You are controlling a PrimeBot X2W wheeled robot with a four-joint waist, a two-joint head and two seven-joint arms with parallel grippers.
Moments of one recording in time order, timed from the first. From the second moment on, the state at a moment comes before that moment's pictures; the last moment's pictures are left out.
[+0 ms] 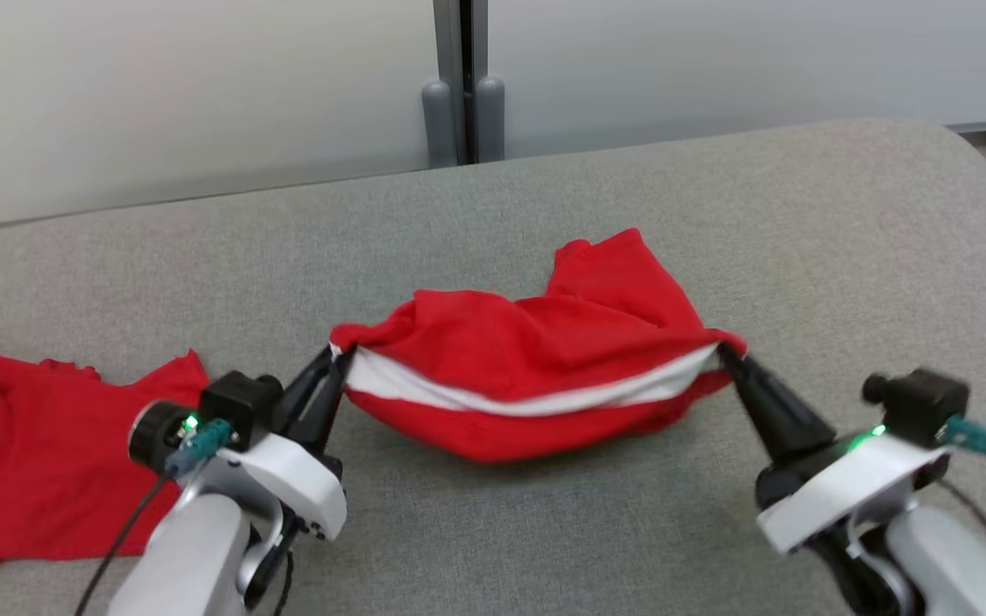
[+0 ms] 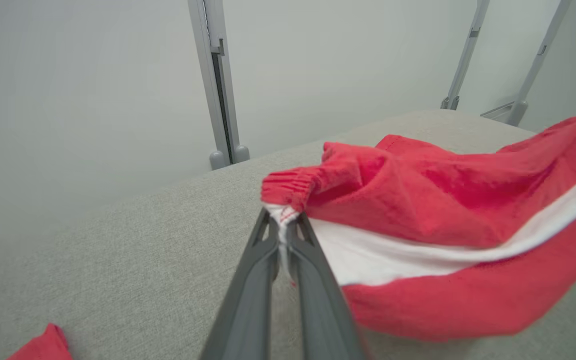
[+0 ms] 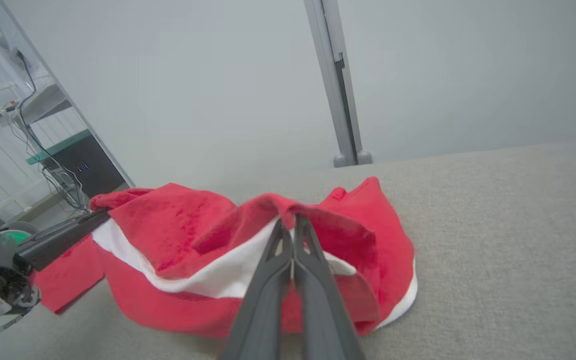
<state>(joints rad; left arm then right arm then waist) -0.39 0.20 -0.44 0.56 -0.35 -0.13 -0.26 -0.28 -0.38 0.56 0.23 0.76 0.13 -0.13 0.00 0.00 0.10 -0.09</state>
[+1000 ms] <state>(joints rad) -0.47 0.27 -0.29 -0.12 -0.60 0.00 -0.03 -0.46 -0.33 0.19 -0.09 0.52 0.13 0.01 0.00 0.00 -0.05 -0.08</state>
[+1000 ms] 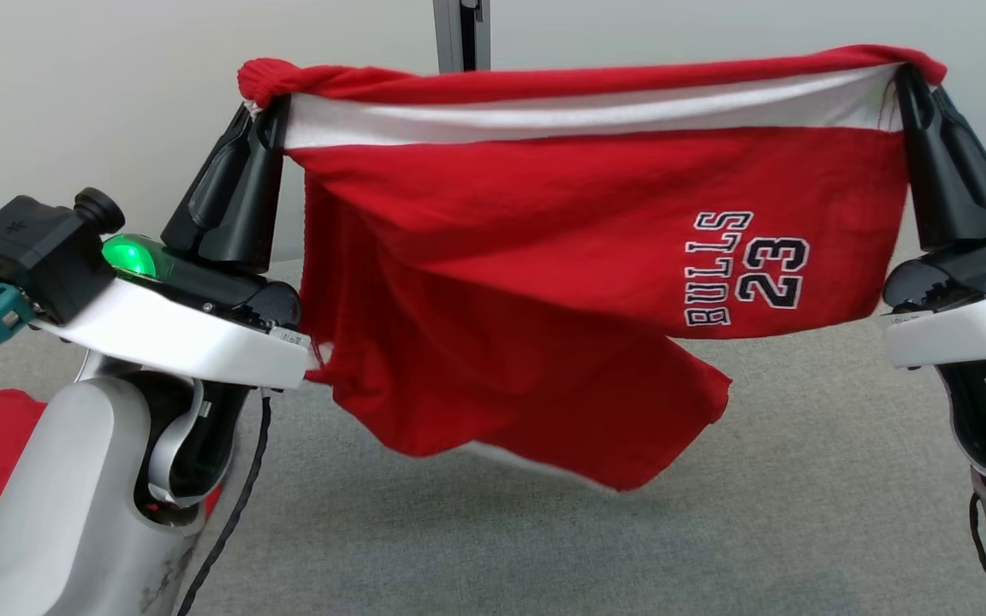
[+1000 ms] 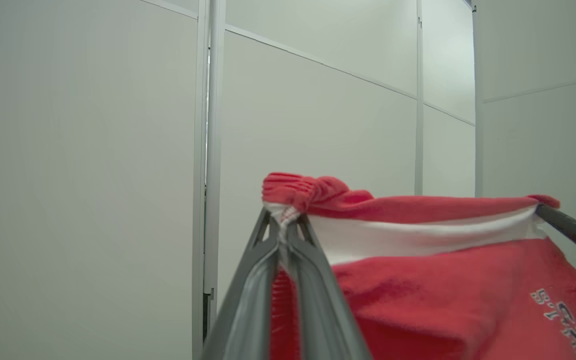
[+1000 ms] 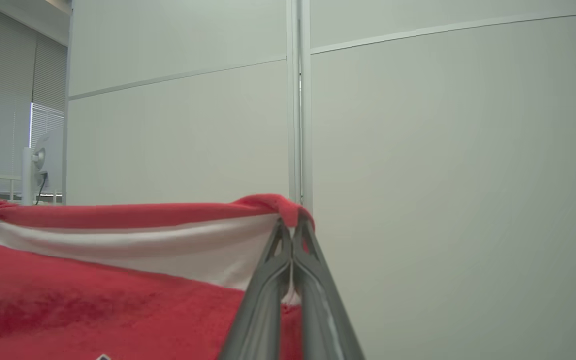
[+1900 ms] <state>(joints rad) -1.40 0.21 -0.25 0.47 -0.59 -0.02 0.01 -1.34 -0.31 0.24 0.40 0.42 0.13 -0.14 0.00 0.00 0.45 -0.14</state>
